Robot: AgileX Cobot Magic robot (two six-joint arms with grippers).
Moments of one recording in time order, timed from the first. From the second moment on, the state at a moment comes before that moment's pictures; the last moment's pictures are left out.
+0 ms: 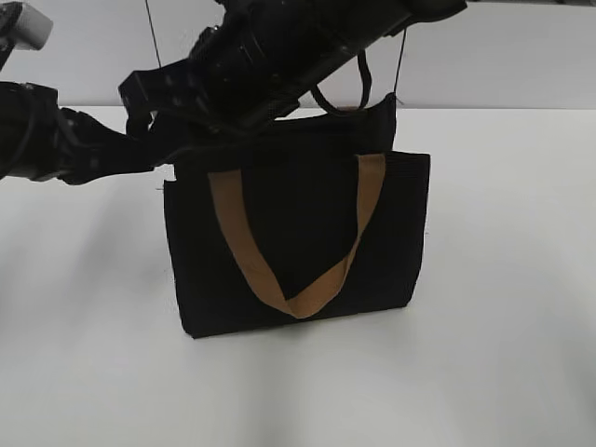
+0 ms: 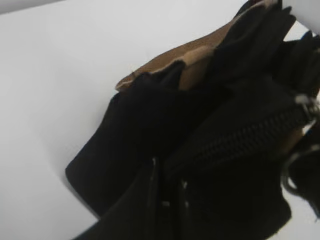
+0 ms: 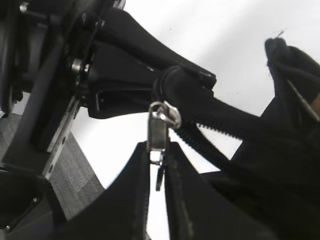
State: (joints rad) left arm -0.14 1.46 -0.78 1.74 -0.73 -1.58; right arm 0.70 1.85 -1.50 0.74 0.70 -0.43
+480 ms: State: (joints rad) left arm -0.10 1.46 -0.78 1.74 -0.77 -1.69; right arm 0.52 1.85 -1.50 0.82 0.92 -0.43
